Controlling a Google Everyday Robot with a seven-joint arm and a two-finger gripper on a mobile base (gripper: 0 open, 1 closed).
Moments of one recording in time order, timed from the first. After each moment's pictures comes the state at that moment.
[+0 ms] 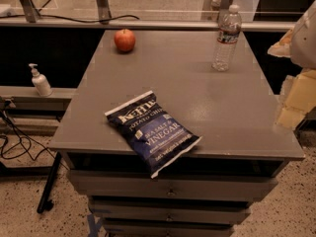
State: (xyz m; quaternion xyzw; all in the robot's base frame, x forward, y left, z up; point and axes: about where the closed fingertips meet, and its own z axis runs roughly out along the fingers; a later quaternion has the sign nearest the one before) arm 0.438 -0.217 0.976 -0.60 0.78 -0.03 0.16
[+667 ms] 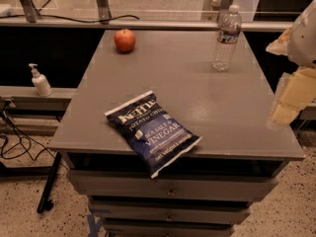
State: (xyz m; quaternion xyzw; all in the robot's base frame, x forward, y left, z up) arm 0.445 -0.213 0.976 -0.59 0.78 -0.03 0.18
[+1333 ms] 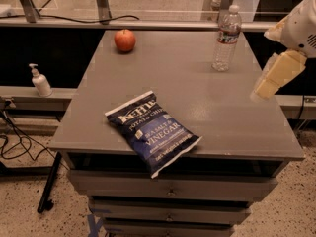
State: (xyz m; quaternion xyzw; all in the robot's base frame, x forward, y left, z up) arm 0.514 -0.224 0.974 -0.54 0.80 -0.01 0.26
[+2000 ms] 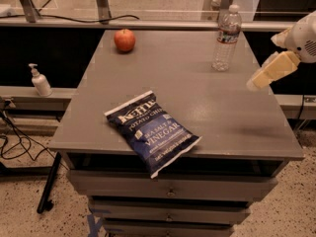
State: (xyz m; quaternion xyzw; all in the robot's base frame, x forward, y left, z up) arm 0.577 -0.259 0.943 -0.46 0.82 0.06 0.34
